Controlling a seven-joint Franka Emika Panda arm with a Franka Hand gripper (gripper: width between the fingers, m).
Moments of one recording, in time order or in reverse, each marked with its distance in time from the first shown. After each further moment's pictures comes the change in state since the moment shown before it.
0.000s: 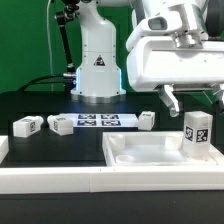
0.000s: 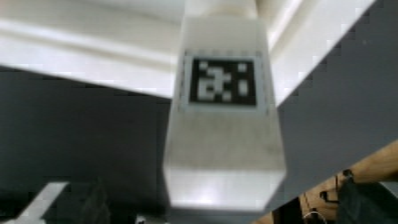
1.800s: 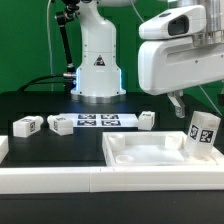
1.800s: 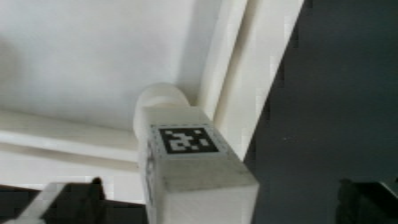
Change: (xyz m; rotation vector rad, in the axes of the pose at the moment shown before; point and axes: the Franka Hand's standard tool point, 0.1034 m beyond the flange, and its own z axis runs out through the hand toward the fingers) arm -0.005 -0.016 0.003 0.138 -0.533 0.094
